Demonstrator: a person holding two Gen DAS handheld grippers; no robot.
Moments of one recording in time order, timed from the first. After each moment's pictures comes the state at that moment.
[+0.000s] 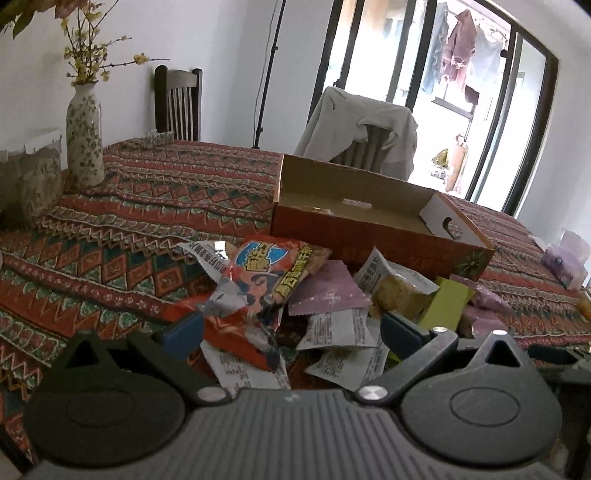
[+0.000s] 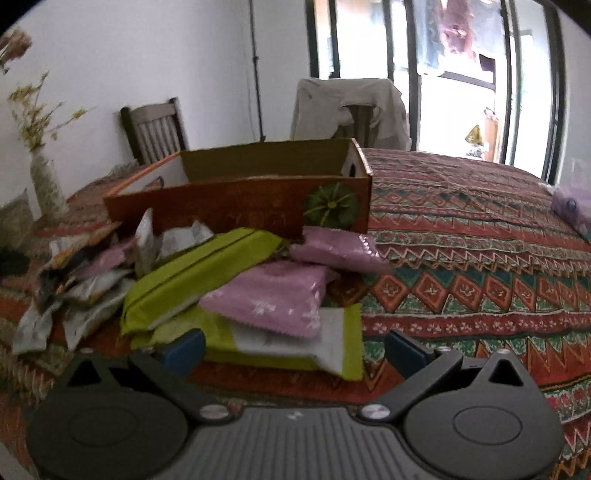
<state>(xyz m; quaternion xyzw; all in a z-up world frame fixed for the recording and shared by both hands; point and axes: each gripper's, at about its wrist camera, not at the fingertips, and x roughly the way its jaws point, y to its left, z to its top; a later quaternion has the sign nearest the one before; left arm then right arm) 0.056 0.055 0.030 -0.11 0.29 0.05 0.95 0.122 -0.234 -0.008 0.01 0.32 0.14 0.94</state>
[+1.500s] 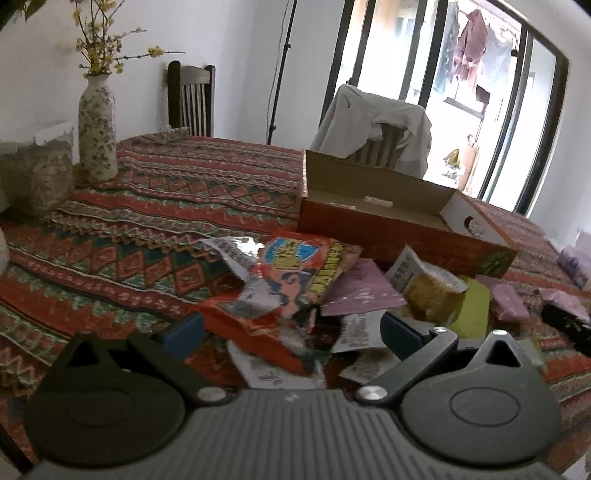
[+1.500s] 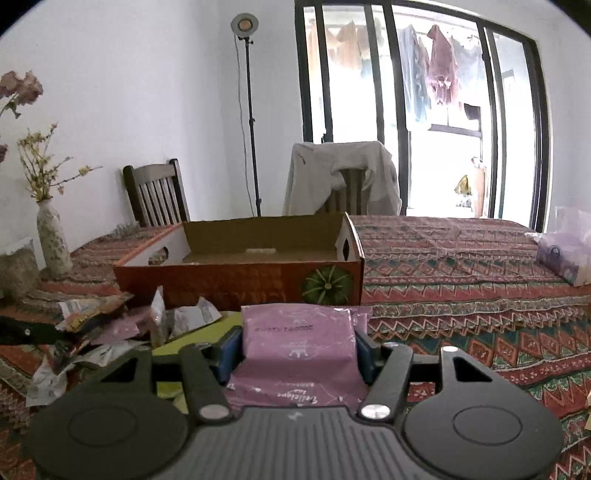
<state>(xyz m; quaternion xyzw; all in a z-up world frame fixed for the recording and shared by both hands) 0.061 0.073 0.018 -0.10 0.30 0.07 0.95 0.101 -0.234 0.020 0.01 0.22 0.14 0.97</state>
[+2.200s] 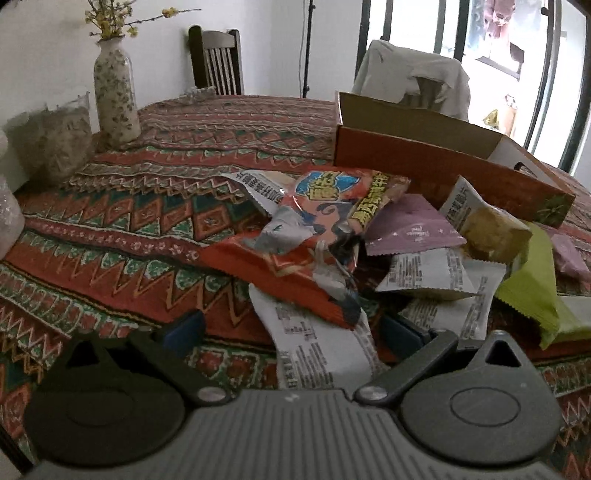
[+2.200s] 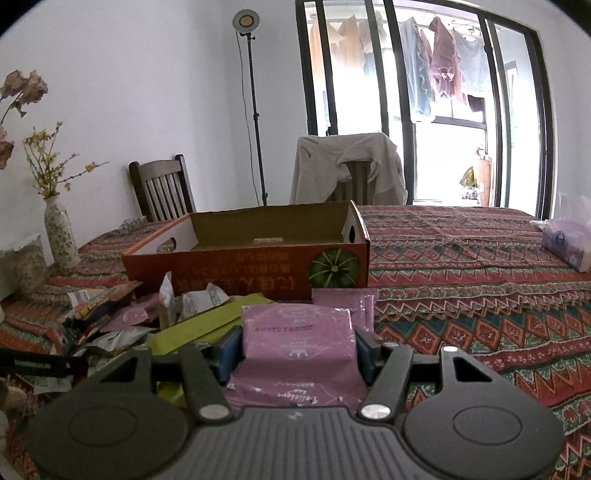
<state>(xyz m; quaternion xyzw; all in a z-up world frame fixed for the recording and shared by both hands) 0.080 0.062 -0.027 -0.07 0.36 0.14 0.92 0.093 -0.233 0.011 0.02 0.23 0.14 0.96</state>
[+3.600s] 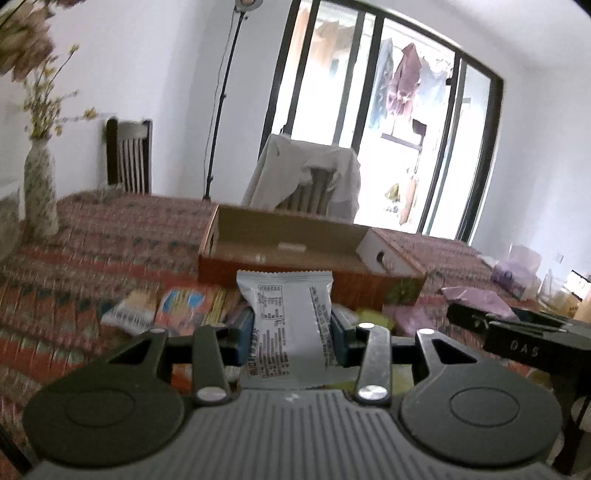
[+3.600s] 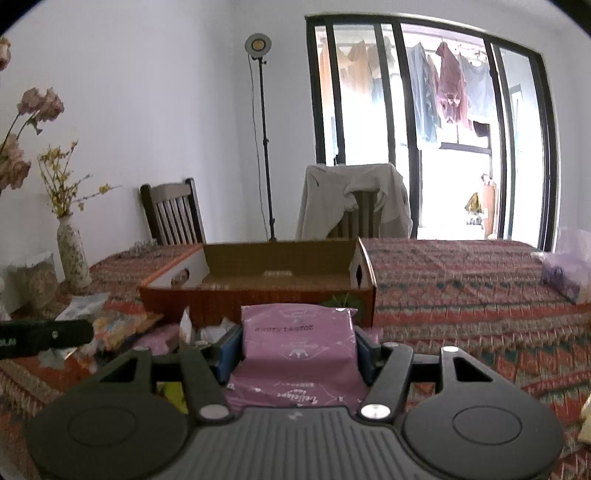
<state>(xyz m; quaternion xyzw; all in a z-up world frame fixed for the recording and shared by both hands) 0.042 0.005 0.052 -0.08 0.20 -0.01 0.98 0.087 -0.227 0.049 0.01 0.18 0.15 0.97</state>
